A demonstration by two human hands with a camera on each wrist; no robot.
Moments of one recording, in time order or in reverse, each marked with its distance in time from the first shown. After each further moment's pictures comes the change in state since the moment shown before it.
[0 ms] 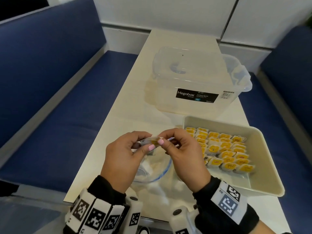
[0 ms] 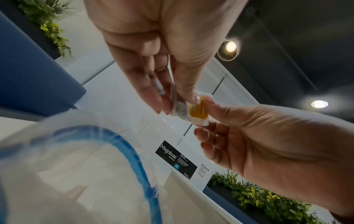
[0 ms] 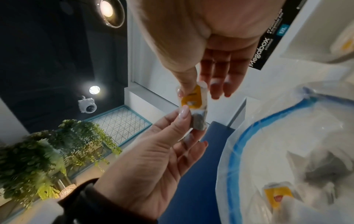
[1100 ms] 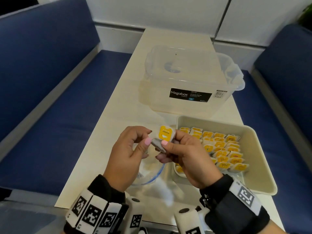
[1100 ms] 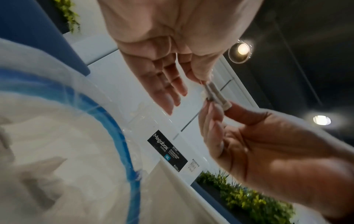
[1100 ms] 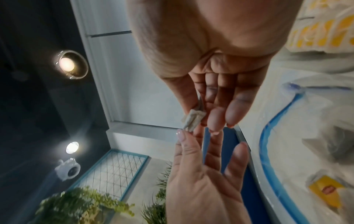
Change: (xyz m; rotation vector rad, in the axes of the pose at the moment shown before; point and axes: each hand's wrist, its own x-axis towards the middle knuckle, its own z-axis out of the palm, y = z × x) left_hand 0.008 -0.002 0.018 -0.246 -0.074 0.057; right_hand 0.007 -0.006 -0.026 0.497 -0.177 0.423
